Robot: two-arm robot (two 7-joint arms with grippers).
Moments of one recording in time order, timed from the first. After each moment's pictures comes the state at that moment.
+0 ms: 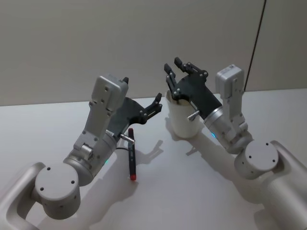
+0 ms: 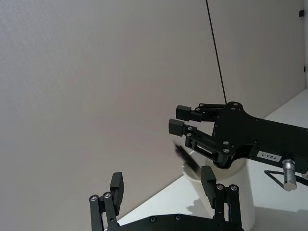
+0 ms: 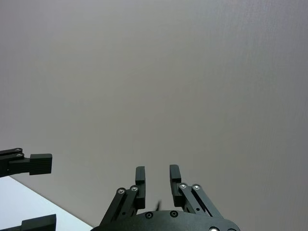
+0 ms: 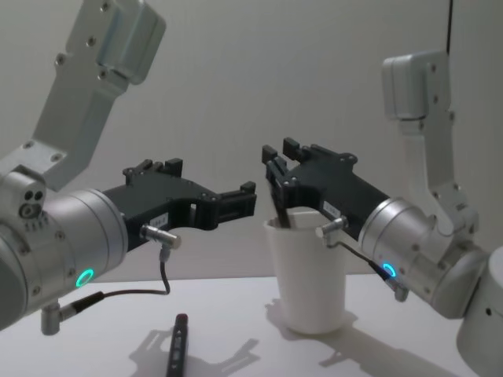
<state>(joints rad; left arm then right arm) -0.24 0.38 0.45 -1.63 -0.20 0.01 -0.01 0.55 0.00 -0.37 -0.89 0.08 -0.59 0.29</state>
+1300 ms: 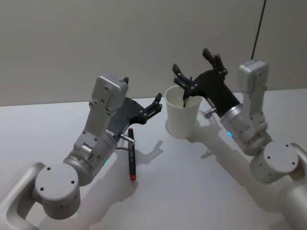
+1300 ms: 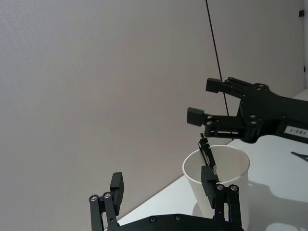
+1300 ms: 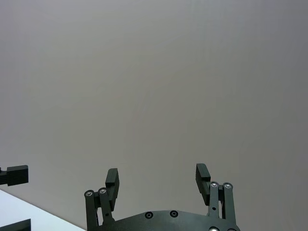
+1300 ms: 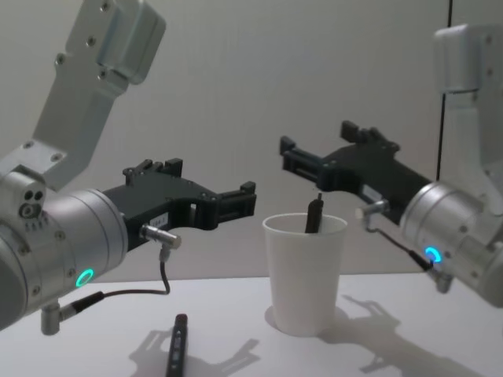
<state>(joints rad) -0.24 0.38 0.45 -1.63 -0.20 0.01 -0.01 0.46 0.06 -0.34 -1.09 0.13 -0.45 0.25</state>
